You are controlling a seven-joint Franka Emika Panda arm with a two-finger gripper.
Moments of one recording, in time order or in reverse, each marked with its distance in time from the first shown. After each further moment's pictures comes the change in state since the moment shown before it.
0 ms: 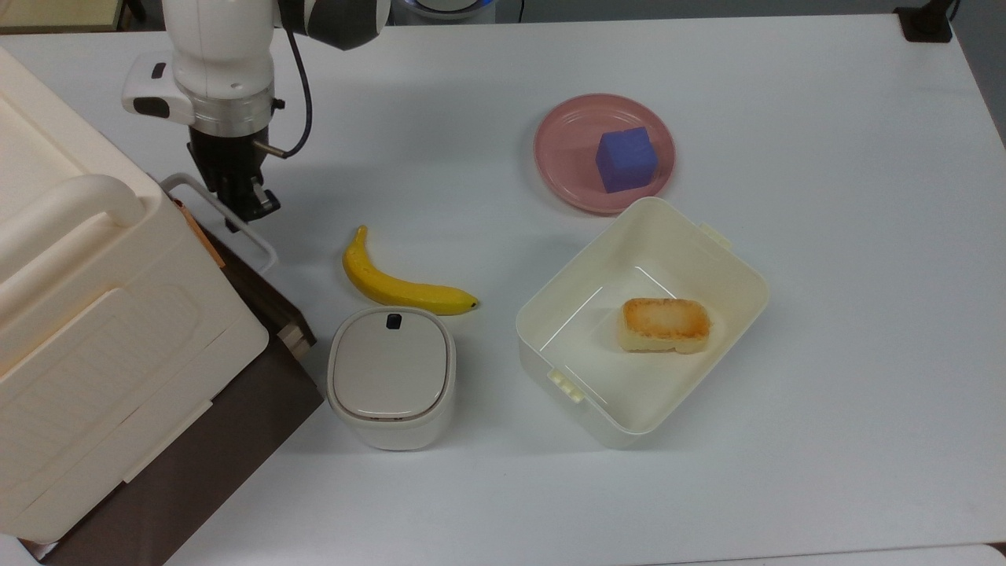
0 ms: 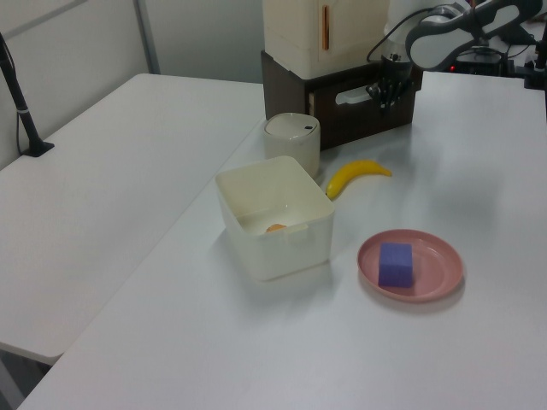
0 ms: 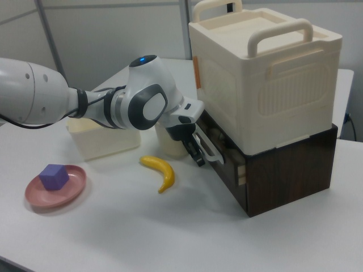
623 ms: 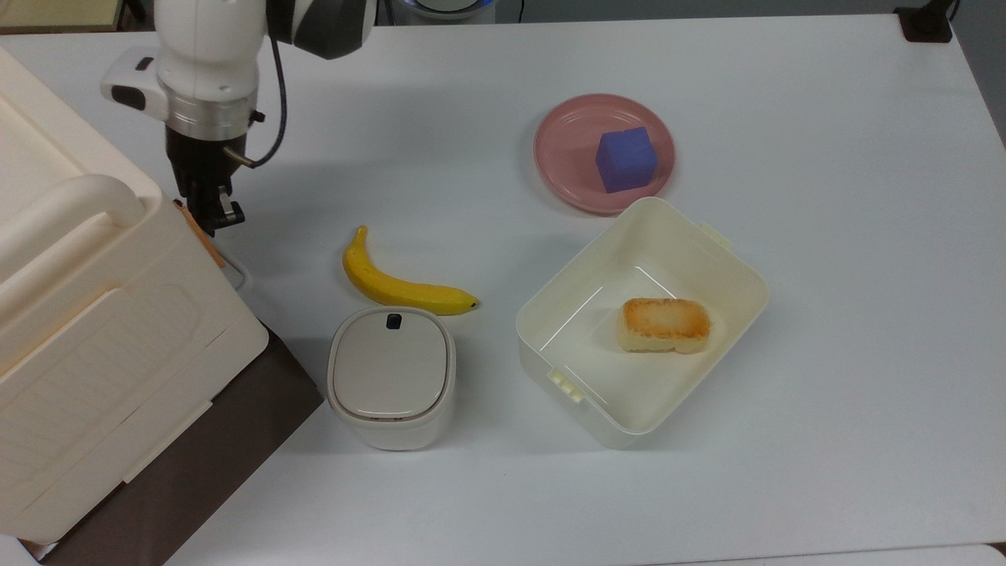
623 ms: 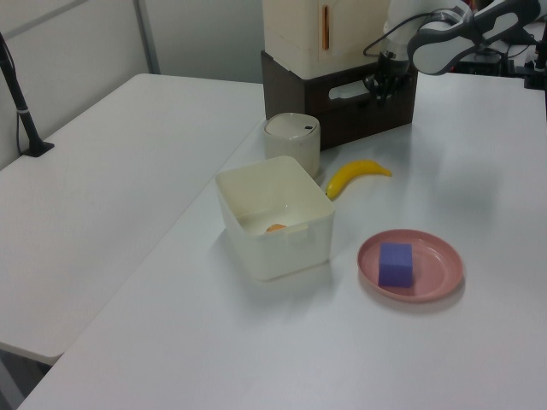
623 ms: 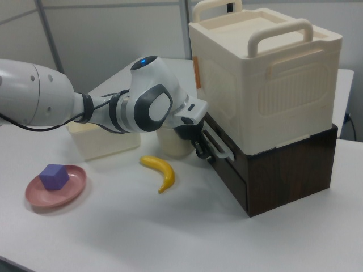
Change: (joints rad) arm -0.029 0.020 0.000 0.018 -0.091 0.076 0.199
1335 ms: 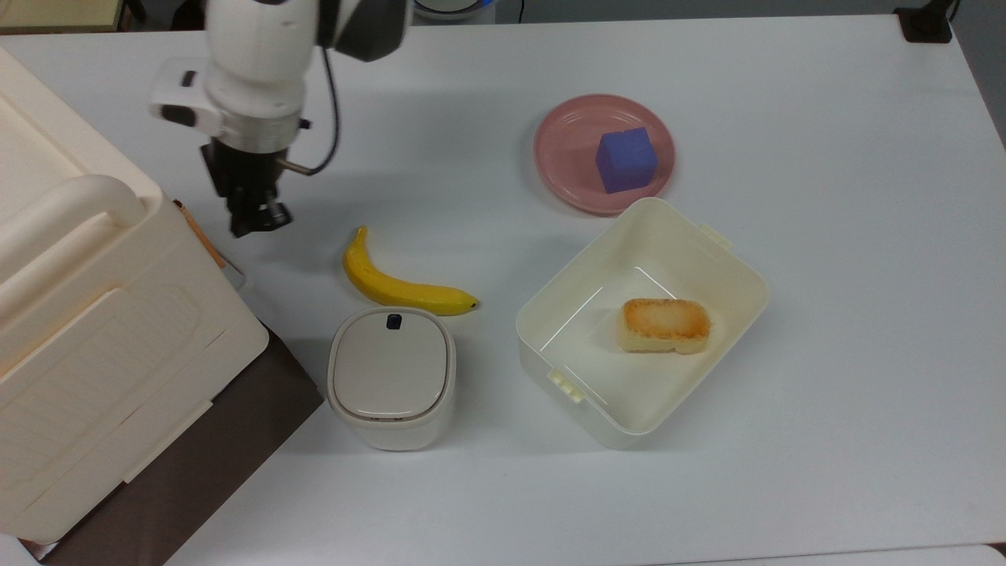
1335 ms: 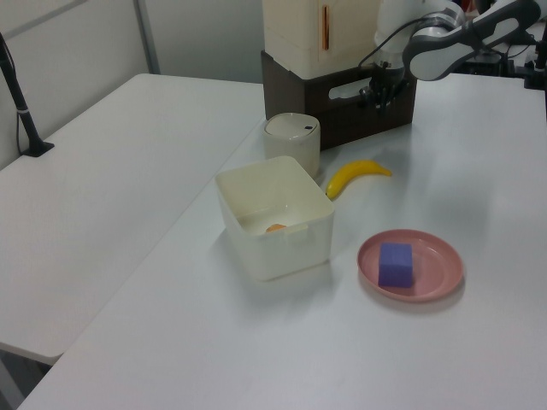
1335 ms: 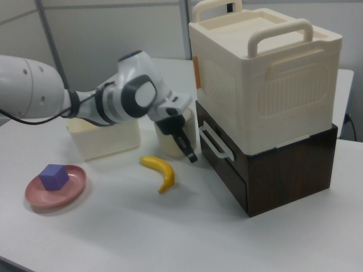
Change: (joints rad) arm 0.046 -0.007 0.057 0.022 -0.081 -0.169 -0.024
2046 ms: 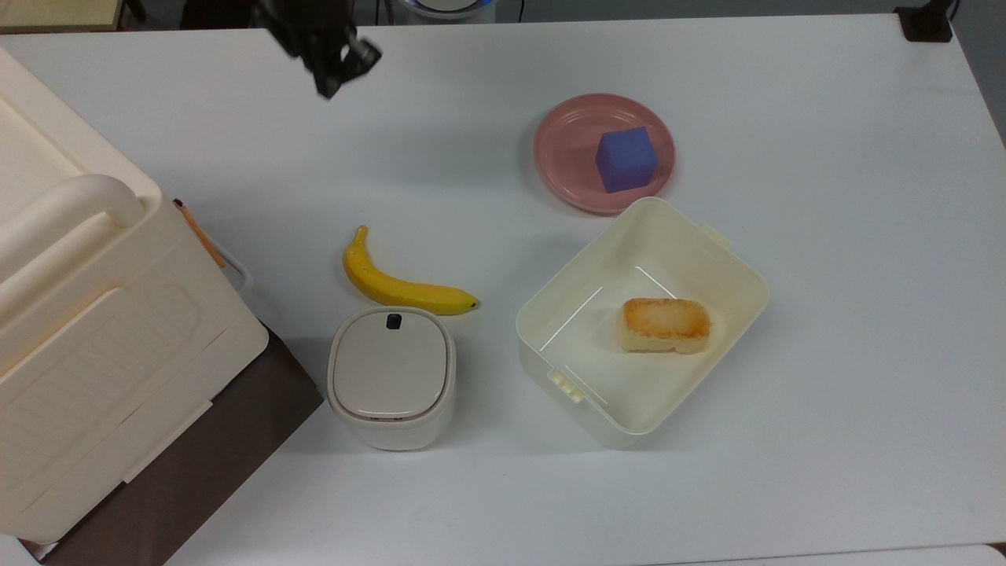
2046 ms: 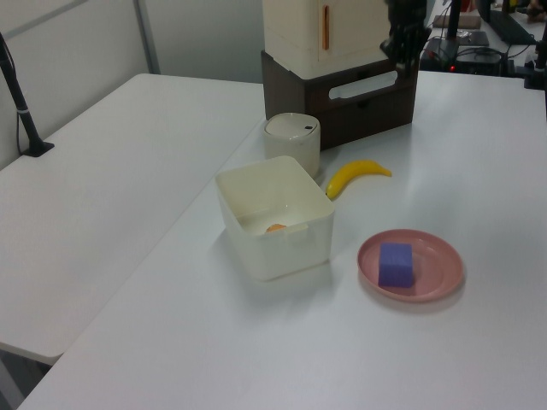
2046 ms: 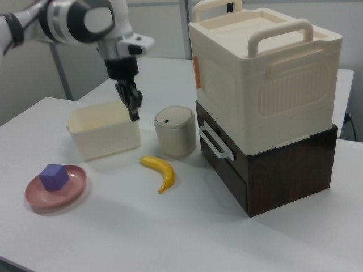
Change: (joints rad) arm 0.013 -0.190 0.091 0.245 0.330 -0.645 -0.405
